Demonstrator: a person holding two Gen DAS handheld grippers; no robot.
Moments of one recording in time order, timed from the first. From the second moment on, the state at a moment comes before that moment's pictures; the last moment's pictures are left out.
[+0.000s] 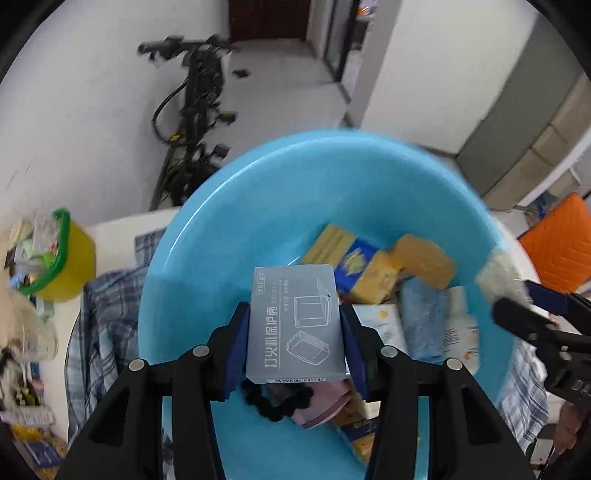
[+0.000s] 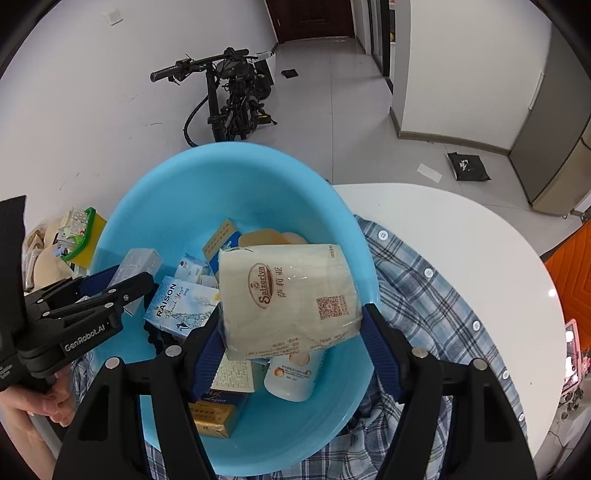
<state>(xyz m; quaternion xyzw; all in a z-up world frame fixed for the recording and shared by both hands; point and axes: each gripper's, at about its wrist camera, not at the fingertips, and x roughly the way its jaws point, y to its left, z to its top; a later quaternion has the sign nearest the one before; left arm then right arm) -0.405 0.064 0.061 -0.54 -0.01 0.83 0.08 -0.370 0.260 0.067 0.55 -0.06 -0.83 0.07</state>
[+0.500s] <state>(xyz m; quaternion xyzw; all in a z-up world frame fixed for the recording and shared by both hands) -0.392 0.059 0.093 -0.49 0.00 0.87 0.07 -0.364 0.257 0.091 0.54 -0.06 -0.84 0.08</state>
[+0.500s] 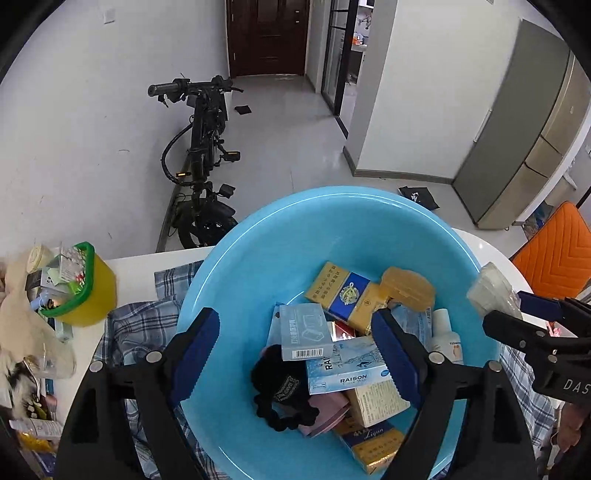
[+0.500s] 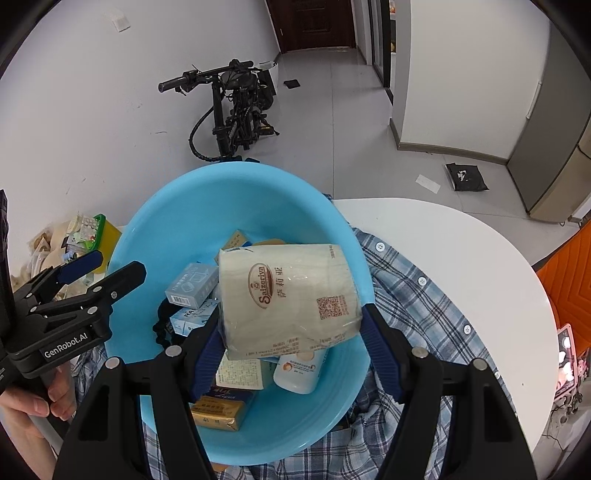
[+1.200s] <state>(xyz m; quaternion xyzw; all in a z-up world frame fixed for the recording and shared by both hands) -0.391 0.047 0.084 -0.49 -0.02 0.87 0.06 -0.366 0.235 0.091 0.51 0.00 -0.86 0.07</state>
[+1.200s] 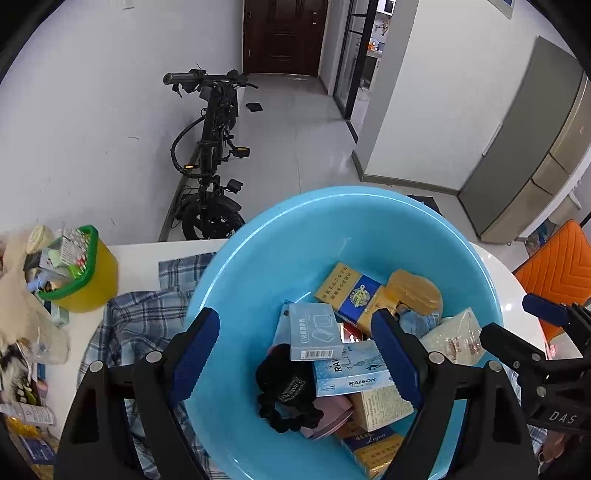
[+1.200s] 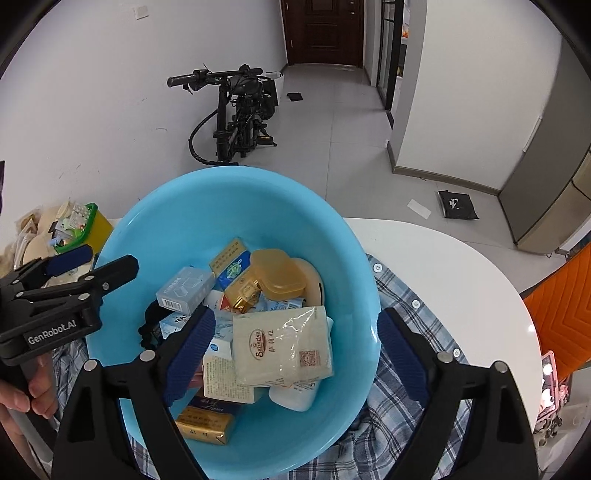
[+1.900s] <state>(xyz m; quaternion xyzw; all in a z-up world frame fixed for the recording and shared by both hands) -0.321 0.058 0.127 -0.19 0.05 0.98 0.05 -0.297 0.231 0.130 0.20 0.05 -0.98 0.03</state>
